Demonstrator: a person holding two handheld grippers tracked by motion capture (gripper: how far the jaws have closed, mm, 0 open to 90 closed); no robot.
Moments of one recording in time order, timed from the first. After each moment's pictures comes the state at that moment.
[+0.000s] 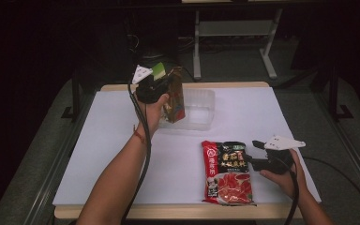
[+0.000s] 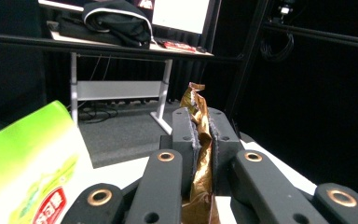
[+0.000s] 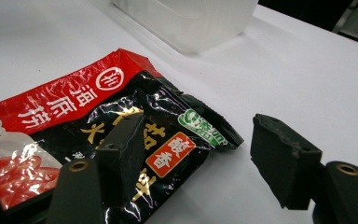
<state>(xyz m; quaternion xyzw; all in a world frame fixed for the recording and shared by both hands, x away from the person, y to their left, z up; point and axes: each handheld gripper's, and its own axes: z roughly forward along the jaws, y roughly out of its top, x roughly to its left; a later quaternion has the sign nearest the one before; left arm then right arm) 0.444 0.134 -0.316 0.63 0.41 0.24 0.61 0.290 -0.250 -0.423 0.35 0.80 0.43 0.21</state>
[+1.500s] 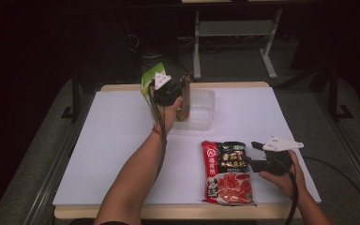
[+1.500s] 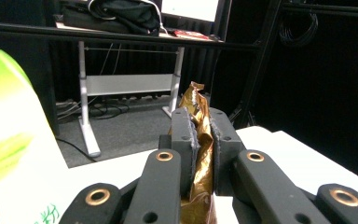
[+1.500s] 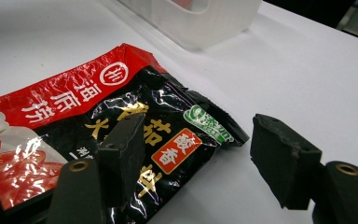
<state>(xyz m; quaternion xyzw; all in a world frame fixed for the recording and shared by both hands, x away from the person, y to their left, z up) 0.478 0.100 -0.372 0.65 0.40 0.26 0.59 0.288 -0.247 -0.424 0.34 0.81 0.43 0.21</state>
